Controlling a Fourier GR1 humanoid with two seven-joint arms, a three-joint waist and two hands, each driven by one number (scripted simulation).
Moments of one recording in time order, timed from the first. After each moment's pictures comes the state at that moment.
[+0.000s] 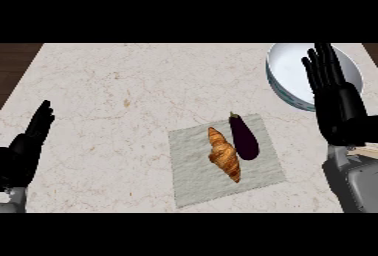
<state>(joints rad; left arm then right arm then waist) -0.02 0.53 -0.09 -1.45 0.17 0.21 -0.04 -0.33 -0.33 0.11 -1.65 -0.21 -0.26 0.06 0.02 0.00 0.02</state>
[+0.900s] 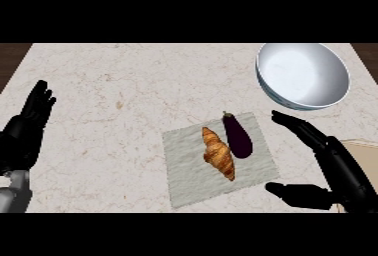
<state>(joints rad) -0.11 0.48 -0.04 -1.55 0.20 0.24 0.10 -0.05 -0.60 0.37 -1.92 0.26 -0.17 0.11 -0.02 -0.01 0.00</state>
